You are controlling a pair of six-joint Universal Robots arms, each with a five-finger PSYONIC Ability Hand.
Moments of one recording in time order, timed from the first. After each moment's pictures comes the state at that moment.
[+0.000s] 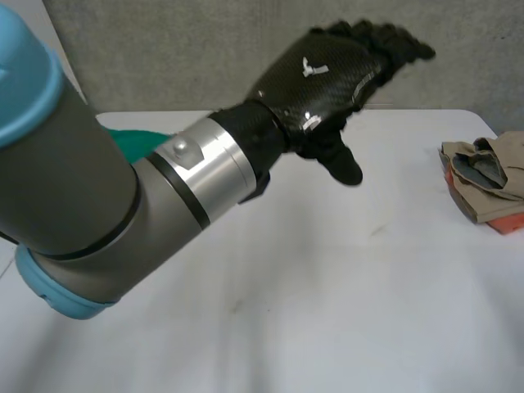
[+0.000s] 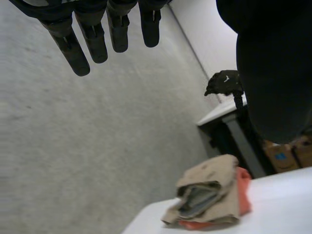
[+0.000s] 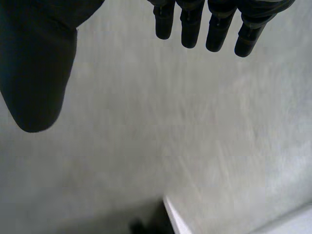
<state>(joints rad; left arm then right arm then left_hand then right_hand) 3.97 -1.84 -1.21 3.28 -1.15 3.20 1.00 -1.13 1.28 -0.45 1.27 2.49 0.19 0.20 0.21 0.20 0.05 0.22 0.21 0.21 0.20 0.05</state>
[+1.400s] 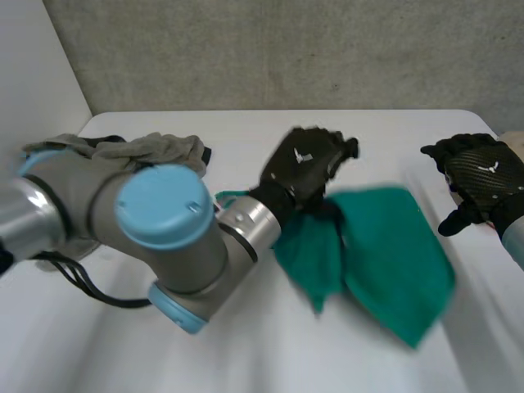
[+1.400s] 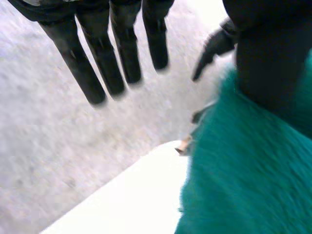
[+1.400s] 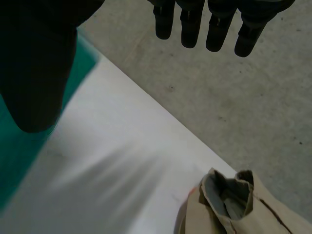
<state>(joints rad) 3.93 -2.19 -1.27 3.55 -1.36 3.23 1.59 -1.52 1.91 -0.26 1.22 2.72 0.41 0.51 0.51 0.53 0.32 0.22 0.21 0.21 0.20 0.05</state>
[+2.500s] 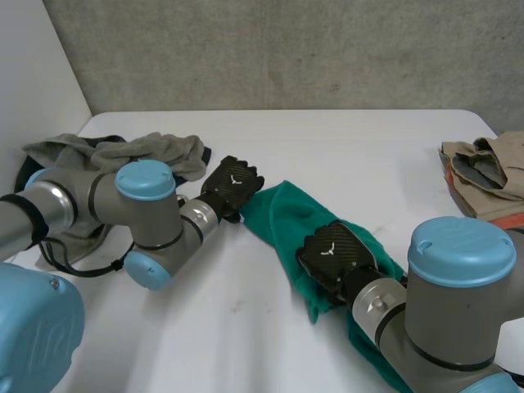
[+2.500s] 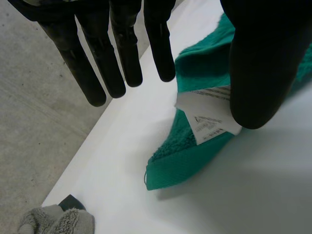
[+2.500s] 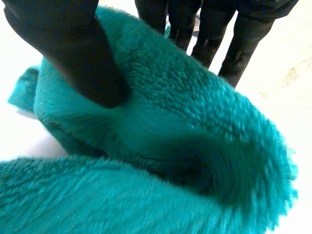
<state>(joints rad) 4.21 -2.53 -1.02 3.38 -1.29 3.78 2.19 -1.19 1.75 -0.16 1.48 2.53 0.60 0.59 0.59 0.59 0.42 1.03 1.06 1.06 1.05 0.87</state>
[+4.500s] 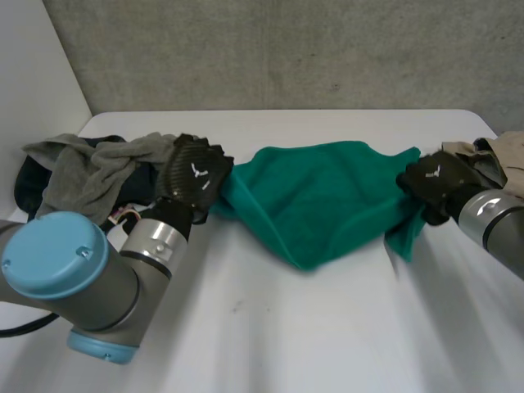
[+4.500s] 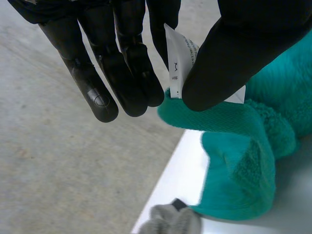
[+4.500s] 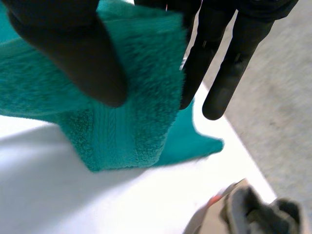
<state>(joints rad) 4.17 -1.94 -1.78 3.85 -1.49 3.81 1.71 -1.20 1.56 0.00 1.23 2.37 1.13 1.20 1.19 1.20 1.00 0.98 1.01 1.01 1.02 0.84</state>
